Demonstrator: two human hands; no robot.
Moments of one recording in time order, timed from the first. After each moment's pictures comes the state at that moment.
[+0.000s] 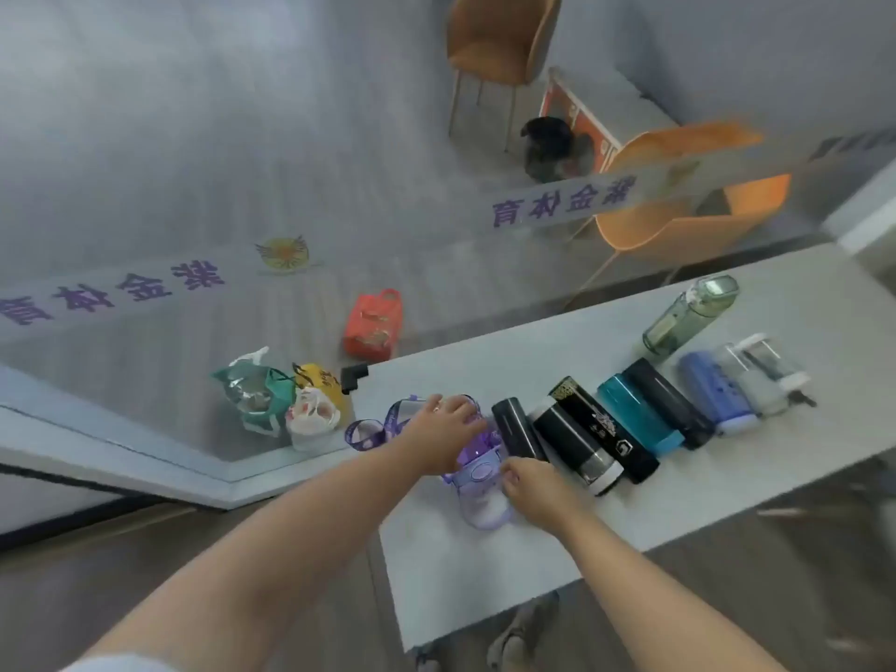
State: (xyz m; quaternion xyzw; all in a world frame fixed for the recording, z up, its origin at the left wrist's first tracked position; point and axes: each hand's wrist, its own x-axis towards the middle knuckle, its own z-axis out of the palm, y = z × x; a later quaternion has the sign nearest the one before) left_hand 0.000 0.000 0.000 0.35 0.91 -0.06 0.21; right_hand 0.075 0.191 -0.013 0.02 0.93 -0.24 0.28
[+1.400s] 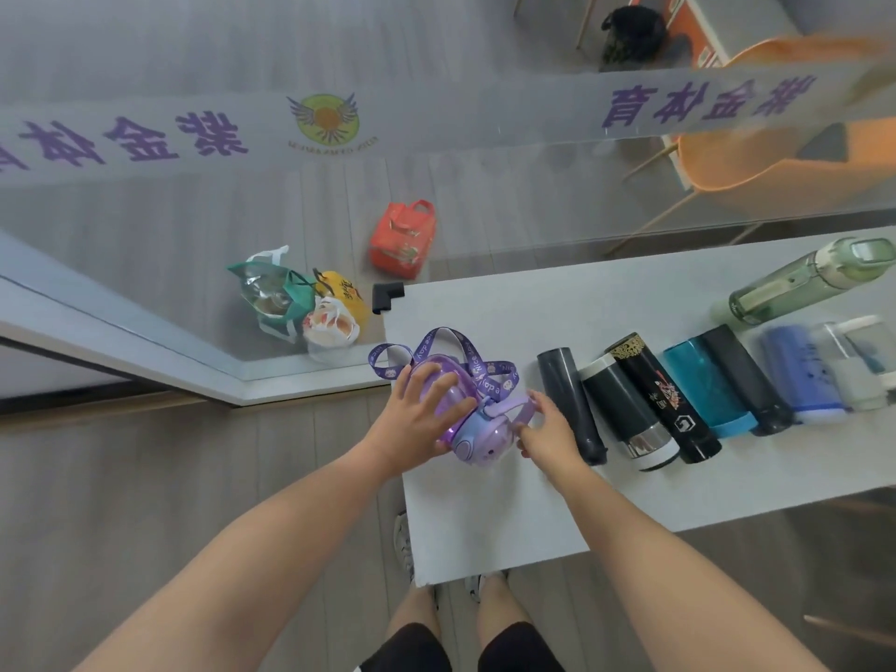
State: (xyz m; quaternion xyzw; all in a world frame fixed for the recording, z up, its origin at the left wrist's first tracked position) left_hand 0.060 -0.091 -0.114 0.28 0.95 0.11 0.01; right_hand 0.049 0.147 -0.105 0.24 0.80 -0.48 0.26
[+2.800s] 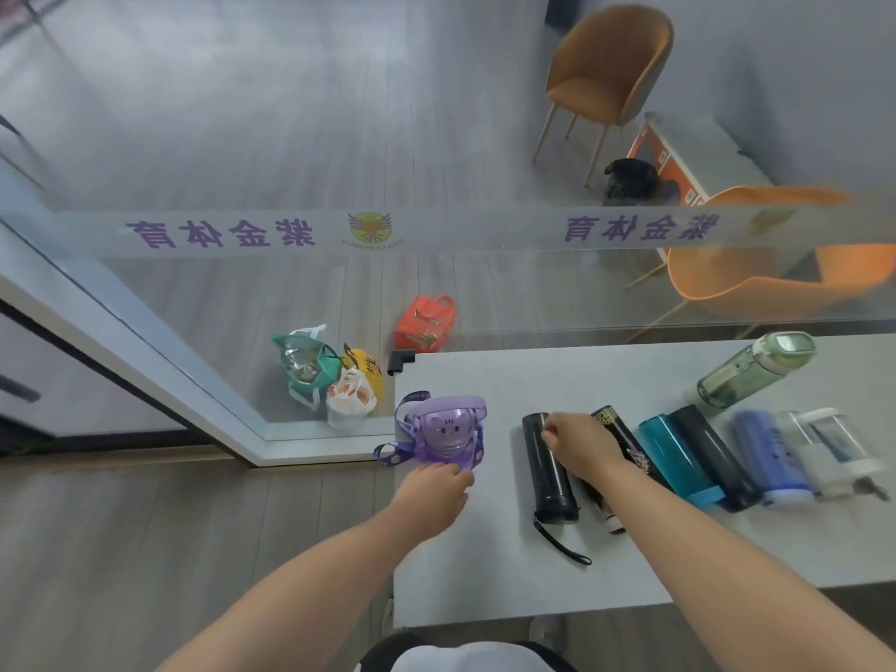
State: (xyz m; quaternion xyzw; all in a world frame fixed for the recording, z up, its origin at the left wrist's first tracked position) left_hand 0.110 -0.022 -0.055 0.13 0.97 0.13 0.15; right_hand 0.003 0.209 0.023 -0.09 0.96 -0.12 0.22
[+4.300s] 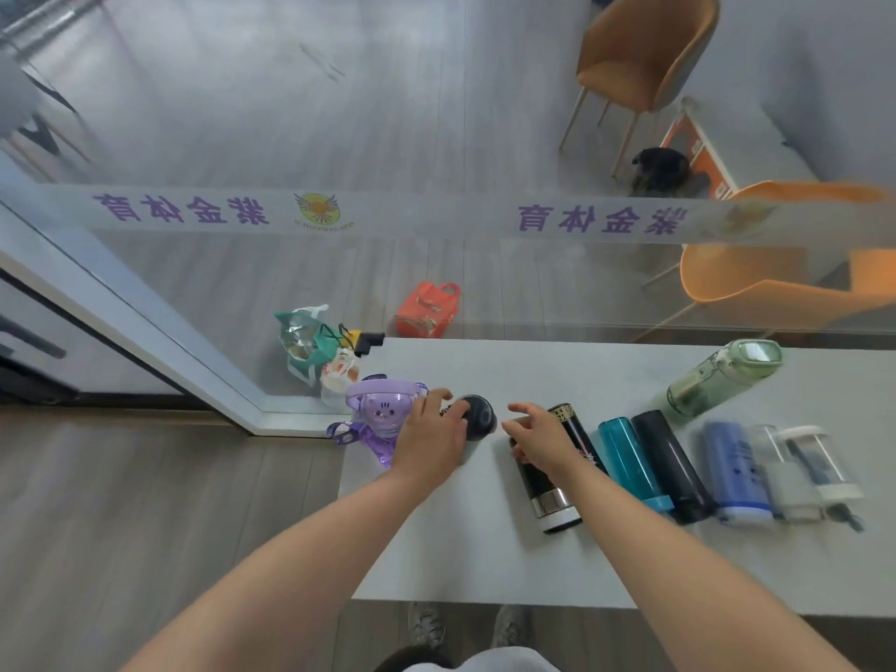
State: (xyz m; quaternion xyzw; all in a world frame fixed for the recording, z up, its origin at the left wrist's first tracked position) left_hand 0.053 0.092 -0.008 -0.06 0.98 0.20 -0.04; right_hand -0.019 0.274 -0.006 0.01 0.82 -0.48 0.32
